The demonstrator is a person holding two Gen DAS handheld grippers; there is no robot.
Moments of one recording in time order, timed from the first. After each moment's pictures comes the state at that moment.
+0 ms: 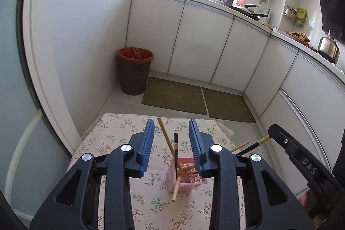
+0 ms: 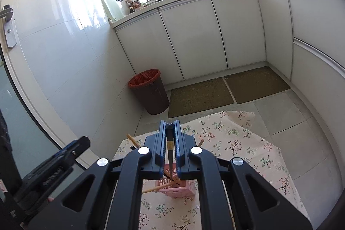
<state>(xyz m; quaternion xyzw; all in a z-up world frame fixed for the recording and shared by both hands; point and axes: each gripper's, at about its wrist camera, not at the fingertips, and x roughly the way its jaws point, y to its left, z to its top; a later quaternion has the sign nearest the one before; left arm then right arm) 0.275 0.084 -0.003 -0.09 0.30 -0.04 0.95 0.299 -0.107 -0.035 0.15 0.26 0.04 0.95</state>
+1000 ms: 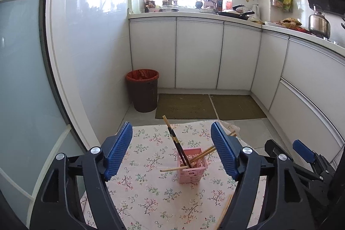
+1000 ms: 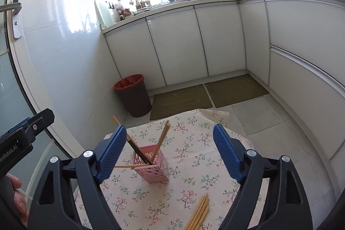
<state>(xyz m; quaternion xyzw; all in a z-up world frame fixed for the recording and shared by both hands) 0.188 0.034 0.027 0.01 0.24 -0.02 0.97 0.199 -0.146 -0.050 0.14 0.24 -0.02 0.96</state>
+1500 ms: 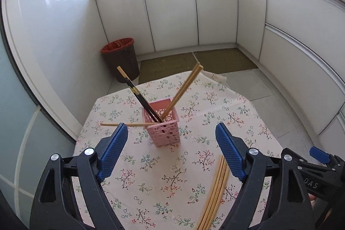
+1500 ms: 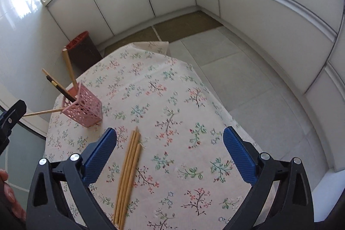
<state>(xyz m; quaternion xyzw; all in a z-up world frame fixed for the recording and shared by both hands) 0.207 -0.046 -0.073 0.10 0.35 -0.07 0.93 0.168 -0.249 -0.162 0.21 0.43 -0.12 0.87</state>
